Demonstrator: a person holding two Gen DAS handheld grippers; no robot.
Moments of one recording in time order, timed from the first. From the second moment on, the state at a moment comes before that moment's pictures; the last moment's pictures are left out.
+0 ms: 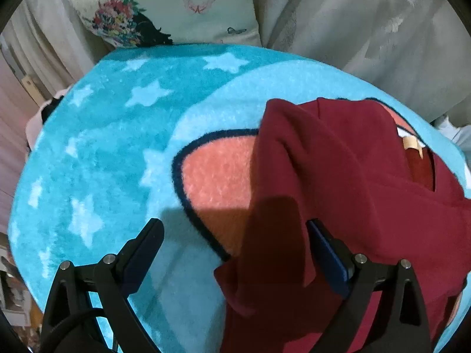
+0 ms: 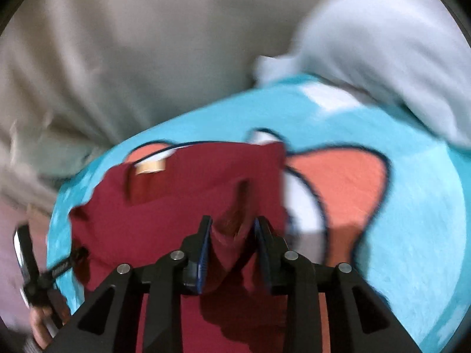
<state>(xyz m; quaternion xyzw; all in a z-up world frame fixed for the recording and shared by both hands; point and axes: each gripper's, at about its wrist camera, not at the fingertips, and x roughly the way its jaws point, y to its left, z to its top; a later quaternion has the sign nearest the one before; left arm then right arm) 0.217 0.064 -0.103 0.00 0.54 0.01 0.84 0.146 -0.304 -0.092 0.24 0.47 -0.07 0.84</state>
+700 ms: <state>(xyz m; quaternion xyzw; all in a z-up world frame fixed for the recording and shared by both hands) 0.224 0.092 -0.062 -0.04 0.49 -0.07 0.87 0.141 -0.321 -0.082 0.27 0.45 0.00 0.85</state>
